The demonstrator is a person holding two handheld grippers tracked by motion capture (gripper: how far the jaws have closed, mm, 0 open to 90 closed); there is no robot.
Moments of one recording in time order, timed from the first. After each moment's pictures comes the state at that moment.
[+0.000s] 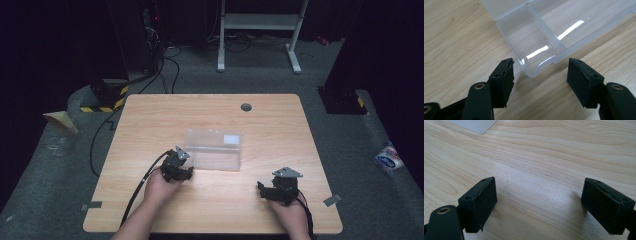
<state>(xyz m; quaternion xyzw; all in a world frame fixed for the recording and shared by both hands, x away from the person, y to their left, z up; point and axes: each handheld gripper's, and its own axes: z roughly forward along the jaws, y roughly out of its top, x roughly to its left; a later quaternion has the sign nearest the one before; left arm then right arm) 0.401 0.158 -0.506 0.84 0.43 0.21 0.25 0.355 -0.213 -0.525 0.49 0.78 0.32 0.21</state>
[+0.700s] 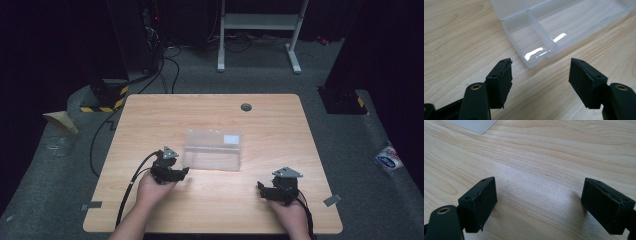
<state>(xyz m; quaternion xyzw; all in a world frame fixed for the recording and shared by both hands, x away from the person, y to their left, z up) 0.386 0.187 -0.490 0.82 0.44 0.16 0.33 0.355 -0.213 -0.525 0.49 0.78 0.32 0.21</state>
